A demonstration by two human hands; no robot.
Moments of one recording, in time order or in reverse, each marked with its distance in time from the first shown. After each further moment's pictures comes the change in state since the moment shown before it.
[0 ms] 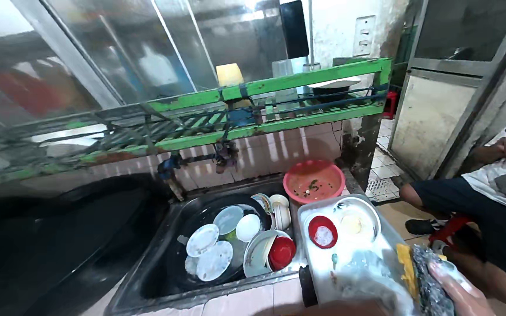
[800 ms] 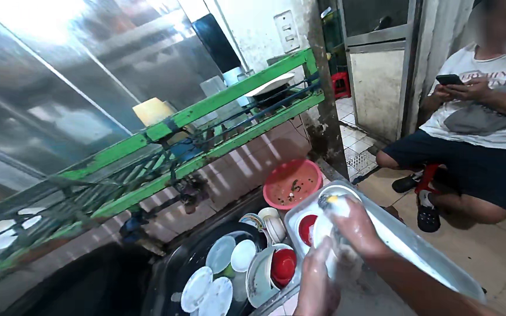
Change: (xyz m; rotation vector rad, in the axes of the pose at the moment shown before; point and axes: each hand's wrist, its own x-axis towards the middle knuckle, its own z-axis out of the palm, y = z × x) left_hand -0.030 -0.003 -0.038 -1.340 1.043 -0.336; right_hand 0.044 -0.025 0.135 -0.601 -0.157 -0.135
